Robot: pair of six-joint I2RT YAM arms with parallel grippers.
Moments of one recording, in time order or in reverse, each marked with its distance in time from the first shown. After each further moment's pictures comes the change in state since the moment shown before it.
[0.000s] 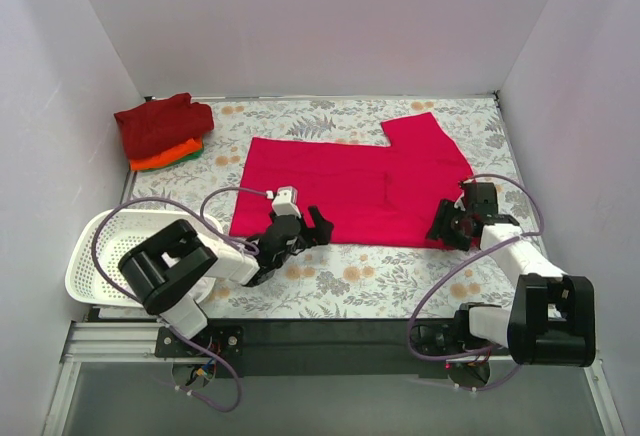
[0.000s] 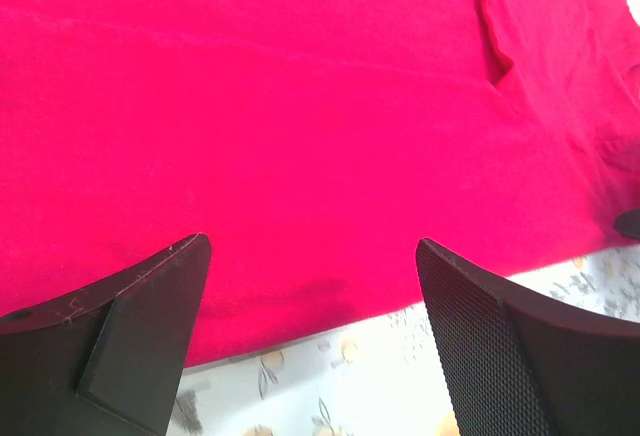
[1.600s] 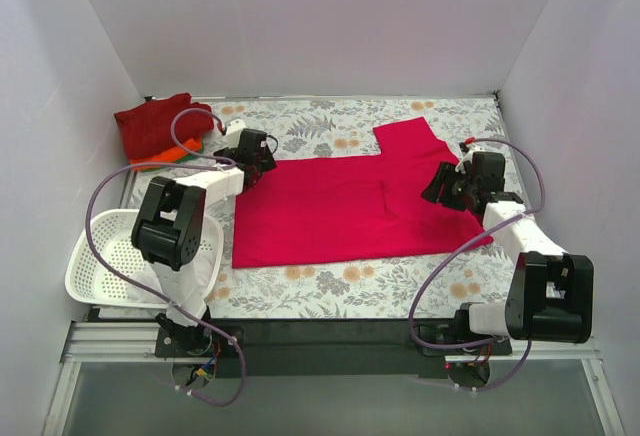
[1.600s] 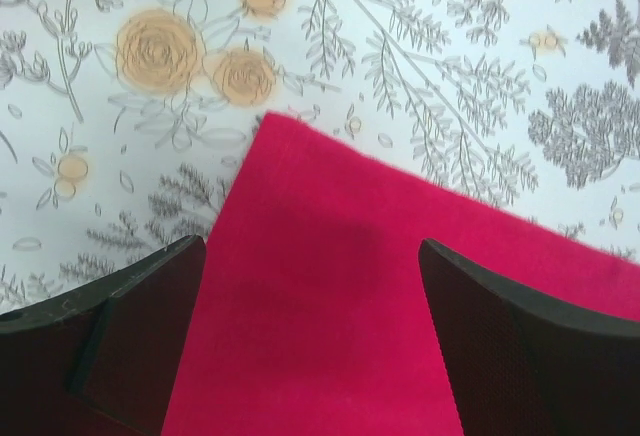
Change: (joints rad) left arm 0.507 0.221 0.665 -0.755 -0.192 0.173; right arm -0.029 0.116 0.190 0.177 -0.156 -0.044
